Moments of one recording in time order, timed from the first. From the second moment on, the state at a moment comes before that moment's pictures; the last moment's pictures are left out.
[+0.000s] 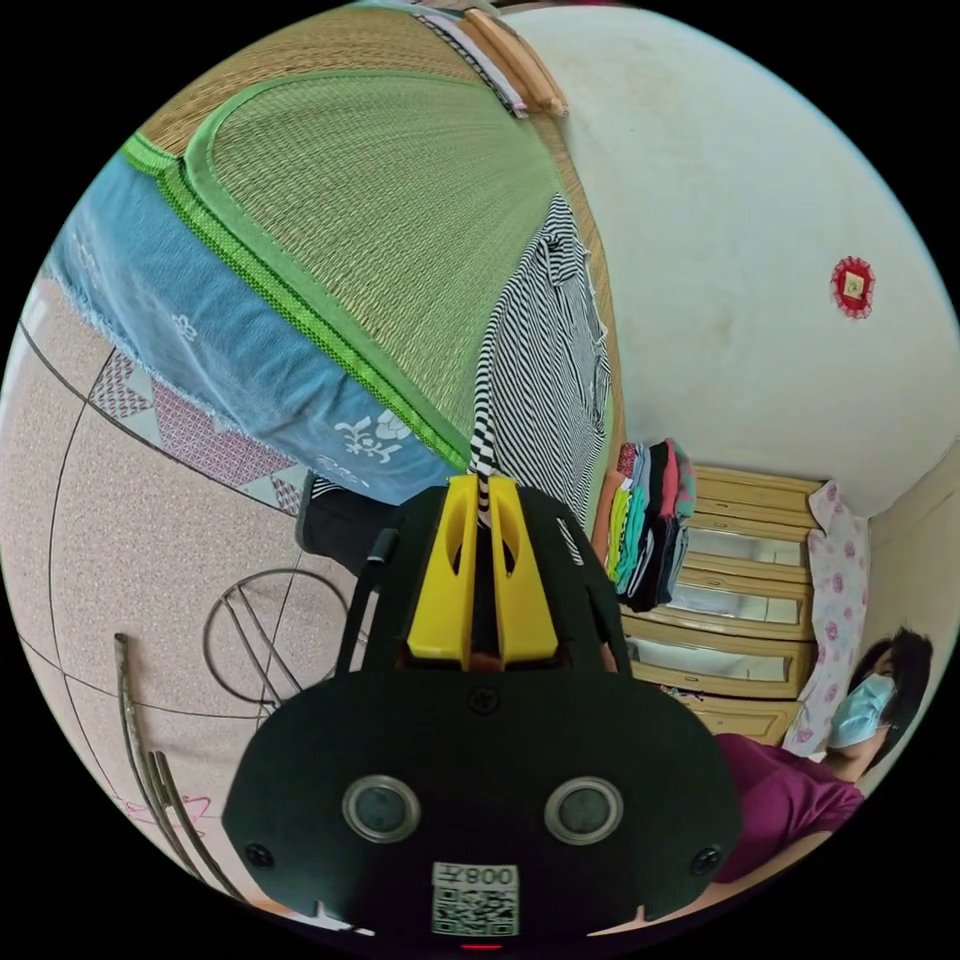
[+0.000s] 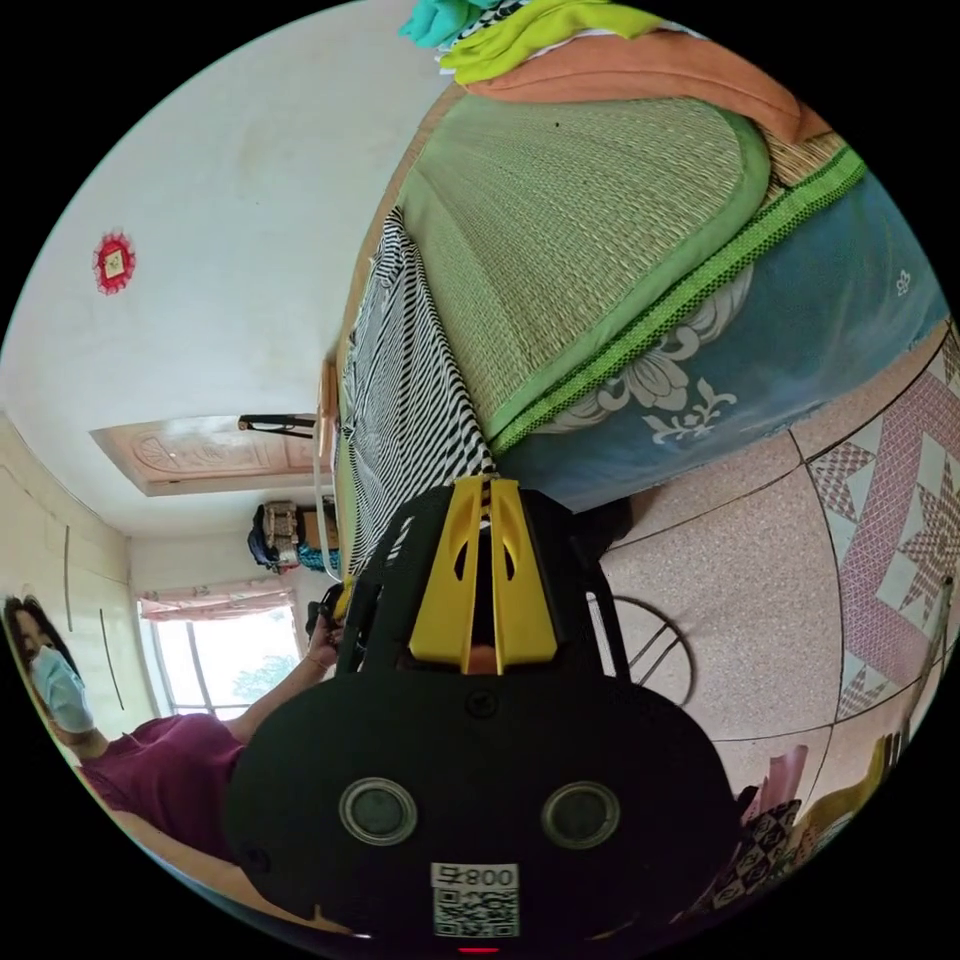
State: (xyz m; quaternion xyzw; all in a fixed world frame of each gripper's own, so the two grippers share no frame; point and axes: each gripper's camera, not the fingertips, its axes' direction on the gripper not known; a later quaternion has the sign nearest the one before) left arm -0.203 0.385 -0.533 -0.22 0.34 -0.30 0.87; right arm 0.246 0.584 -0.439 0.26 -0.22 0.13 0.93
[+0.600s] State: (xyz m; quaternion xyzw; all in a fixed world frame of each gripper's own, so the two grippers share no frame) left arm -0.255 0.397 -0.640 -0.12 0.45 -0.27 0.84; right arm 0.208 0.653 -0.594 0.33 -0.31 -0.01 0.89
